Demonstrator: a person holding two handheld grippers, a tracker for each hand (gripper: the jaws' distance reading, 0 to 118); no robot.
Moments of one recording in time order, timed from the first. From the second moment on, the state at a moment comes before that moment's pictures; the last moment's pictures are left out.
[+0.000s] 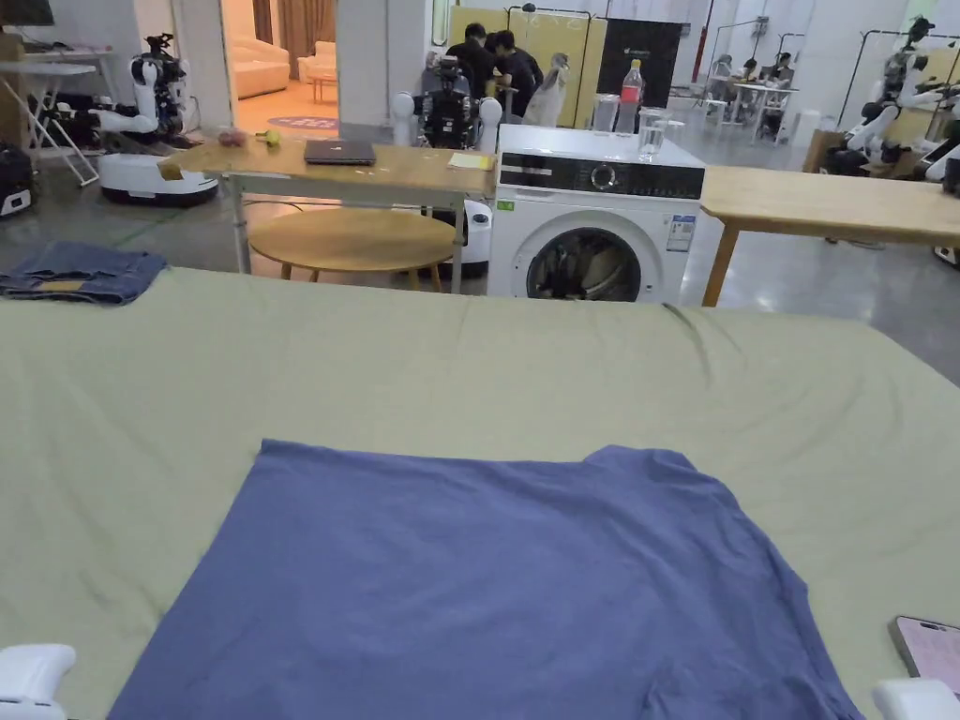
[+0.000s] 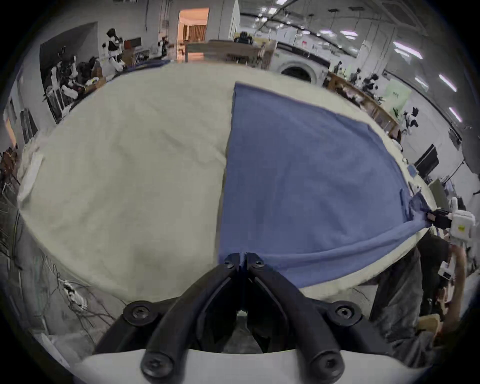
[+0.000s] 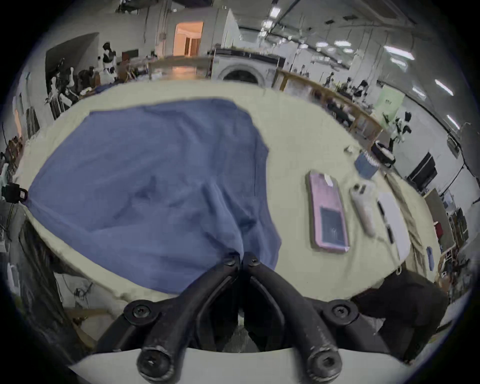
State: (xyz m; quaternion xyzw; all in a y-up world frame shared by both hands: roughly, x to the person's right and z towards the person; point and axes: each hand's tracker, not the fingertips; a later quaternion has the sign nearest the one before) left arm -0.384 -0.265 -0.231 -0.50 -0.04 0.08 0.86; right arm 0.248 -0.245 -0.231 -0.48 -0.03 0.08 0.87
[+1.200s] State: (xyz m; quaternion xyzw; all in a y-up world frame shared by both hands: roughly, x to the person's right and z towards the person) left arm -0.291 -0.175 -0.248 -0.28 0.01 0.00 0.96; right arm 0.117 -0.184 -0.252 -0.22 -0.01 0.01 0.98
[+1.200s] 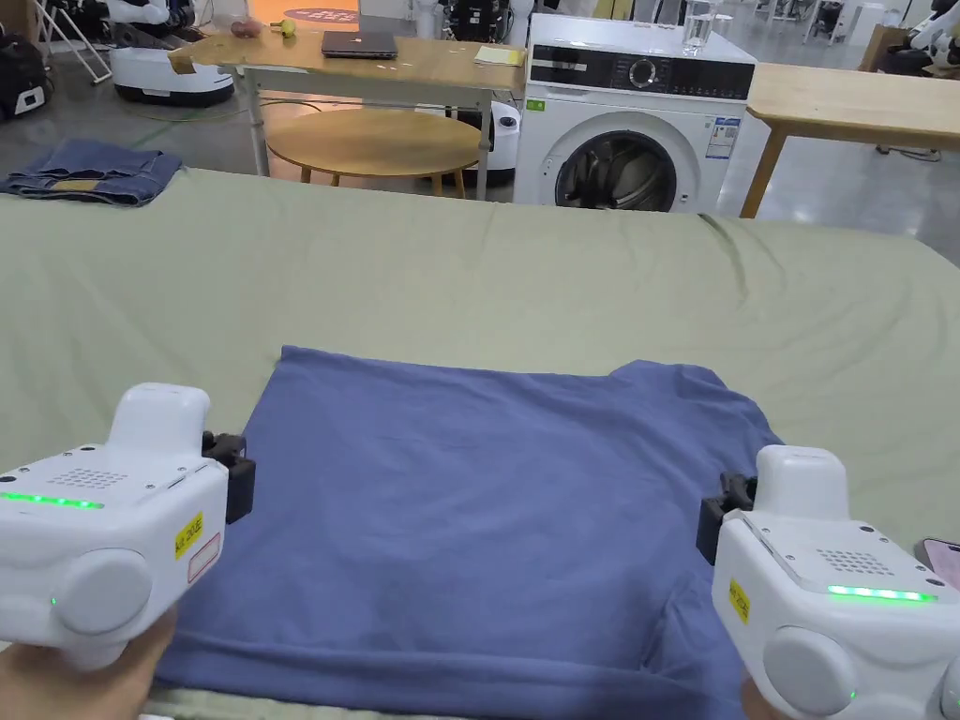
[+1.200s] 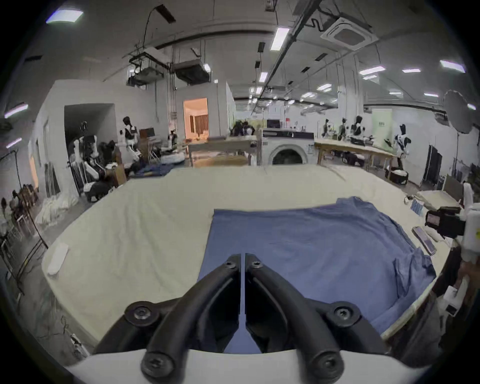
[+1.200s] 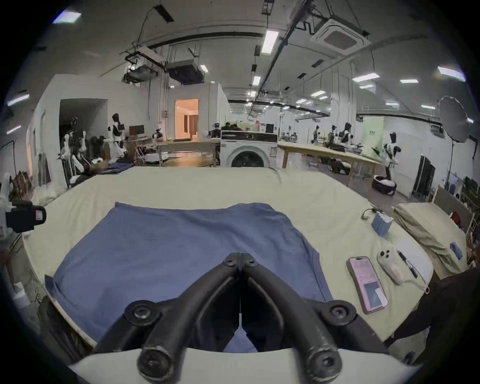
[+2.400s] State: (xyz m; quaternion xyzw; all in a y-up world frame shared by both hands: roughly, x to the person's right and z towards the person) left arm -0.354 -0.254 -0.233 -0.54 0.00 0.03 0.84; right arm 0.188 -0.202 -0.242 -0.42 -0.04 0.02 0.91
